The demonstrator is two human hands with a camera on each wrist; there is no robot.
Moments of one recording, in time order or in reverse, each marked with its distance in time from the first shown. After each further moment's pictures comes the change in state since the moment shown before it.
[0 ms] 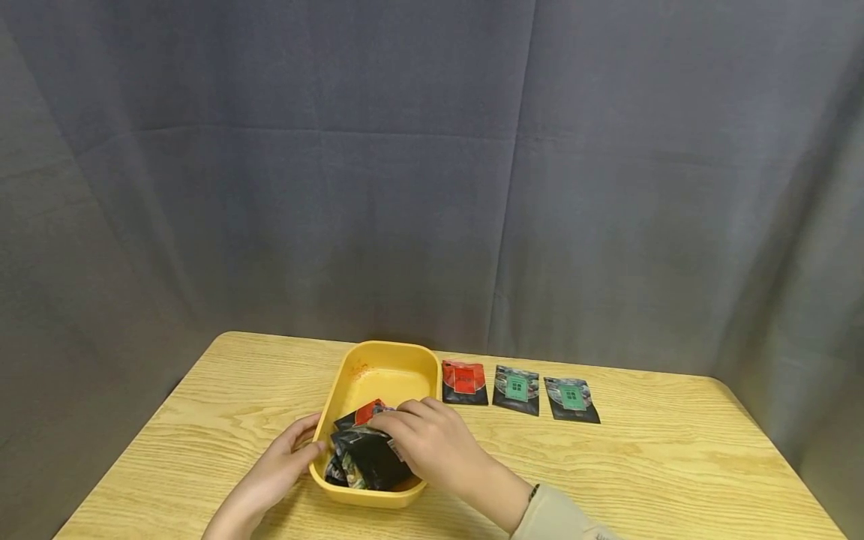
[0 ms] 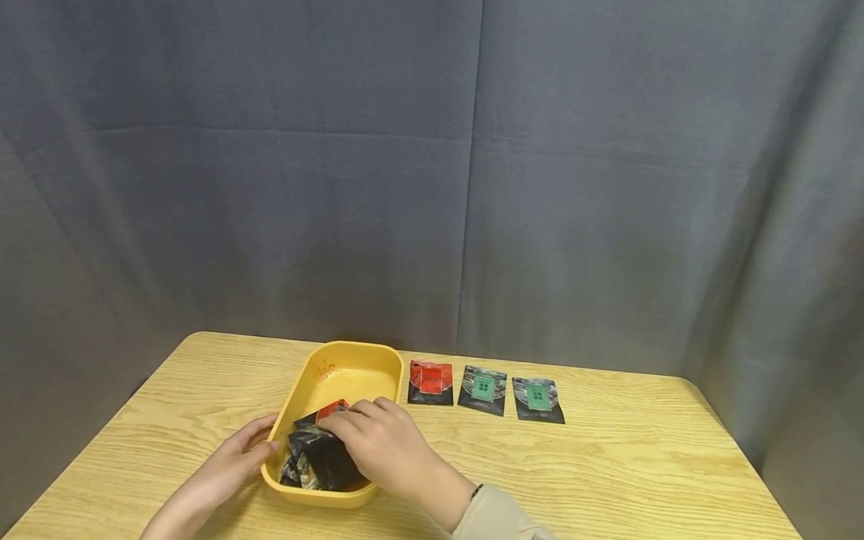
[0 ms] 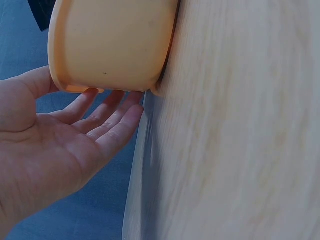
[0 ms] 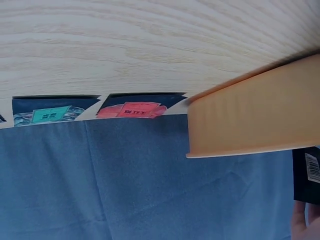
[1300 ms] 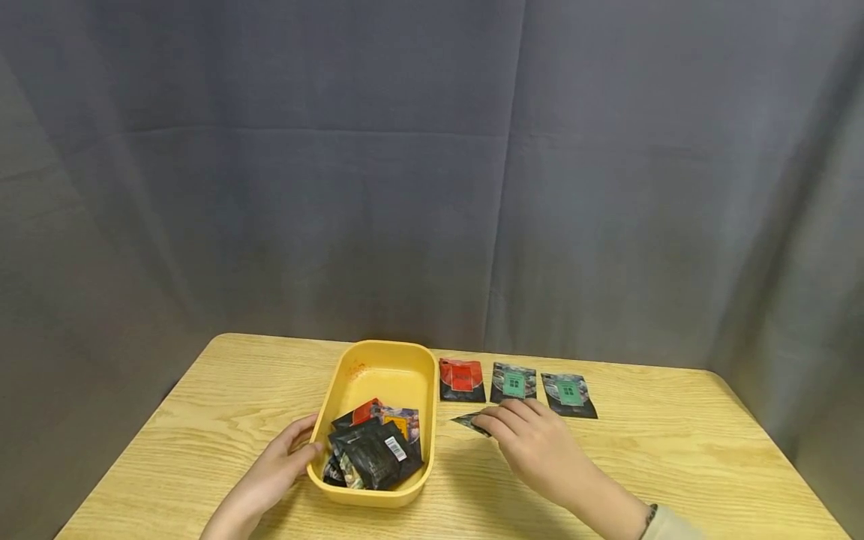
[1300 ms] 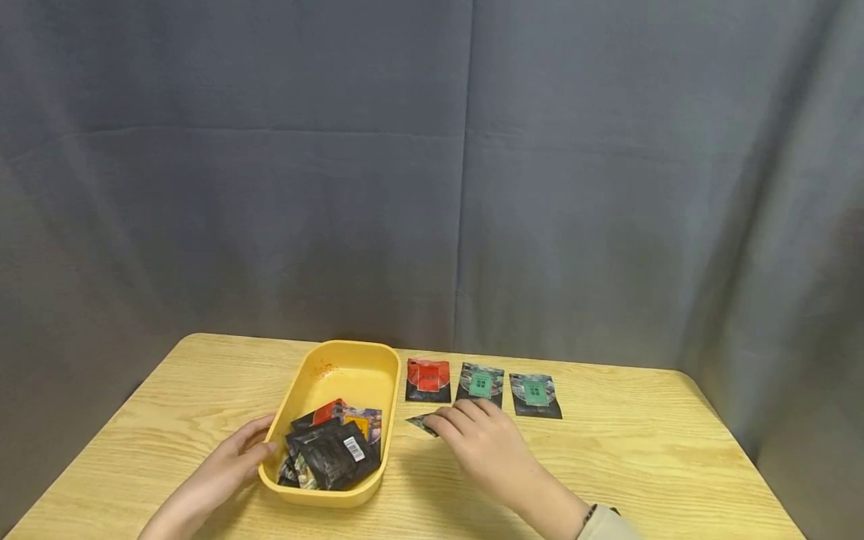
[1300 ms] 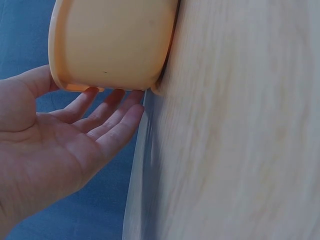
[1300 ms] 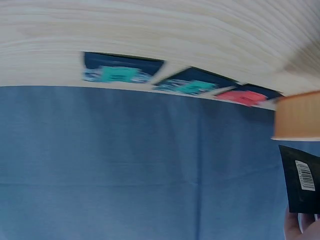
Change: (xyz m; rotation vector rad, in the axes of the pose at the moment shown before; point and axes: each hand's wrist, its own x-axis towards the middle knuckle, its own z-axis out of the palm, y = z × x) left_hand 0.000 -0.001 0.000 0.009 -0.013 -0.004; right_hand -0.079 0.043 -0.077 -0.158 -0.054 0.058
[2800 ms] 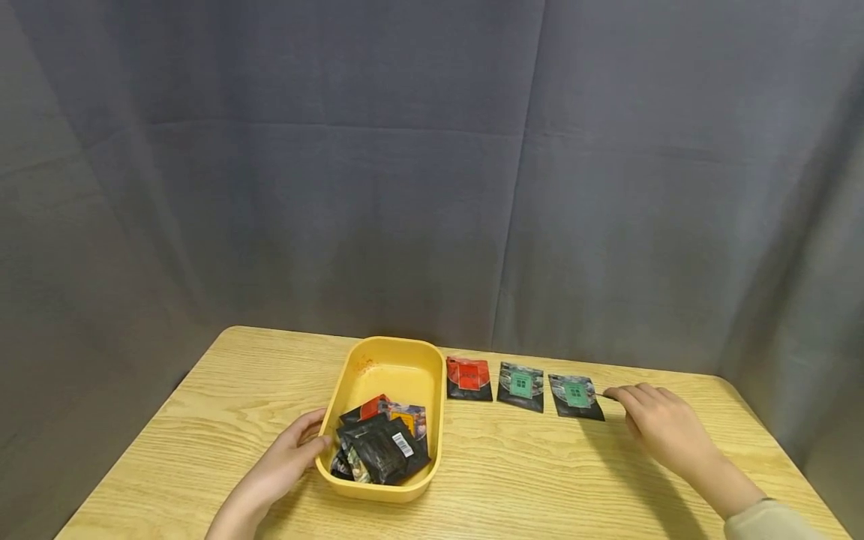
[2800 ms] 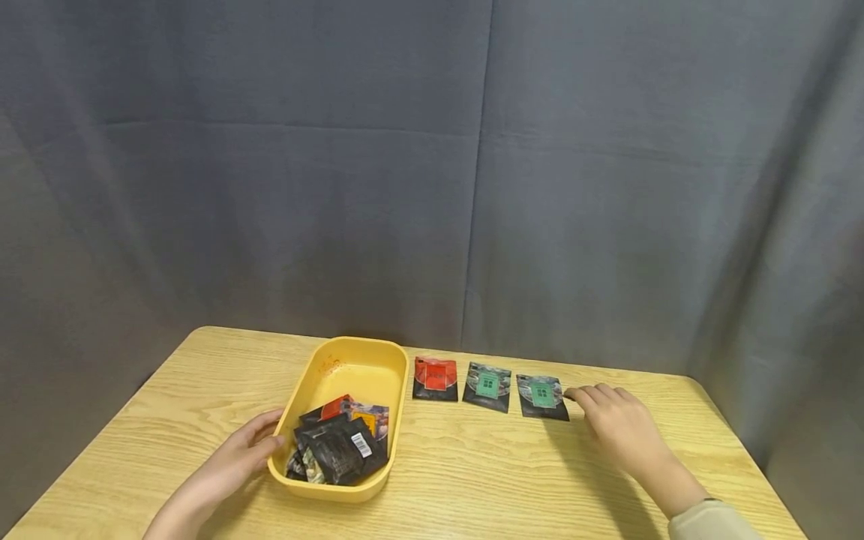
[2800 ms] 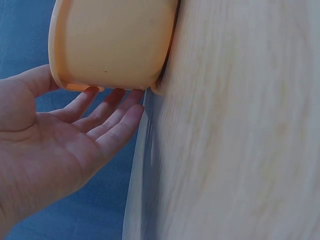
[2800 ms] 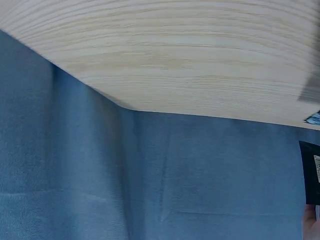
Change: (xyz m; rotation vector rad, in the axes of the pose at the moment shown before) left_hand -0.003 0.001 -0.002 0.002 -0.002 0.019; right_hand -0.121 0.123 -0.030 -0.081 -0.155 0.159
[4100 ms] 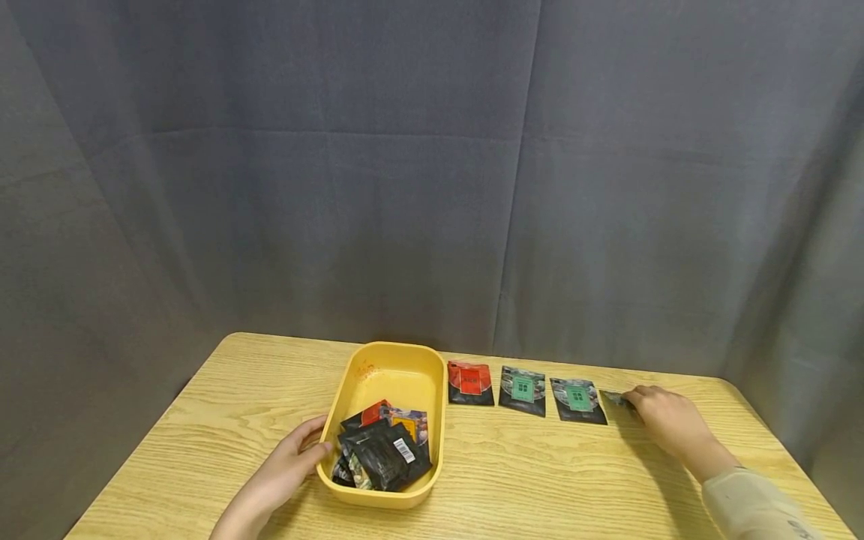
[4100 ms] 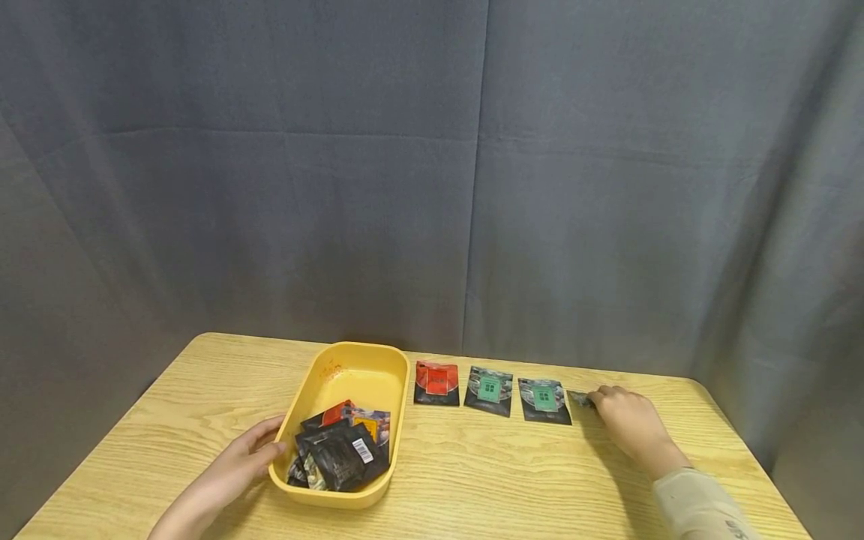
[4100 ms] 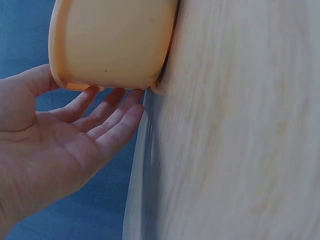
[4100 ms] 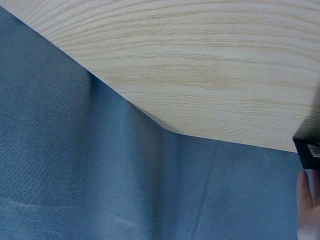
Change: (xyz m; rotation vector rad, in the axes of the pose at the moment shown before) left_hand 0.003 -0.002 -0.003 -0.010 -0.045 0.012; right_hand -0.017 0.031 0.024 -0.062 -0.442 0.271
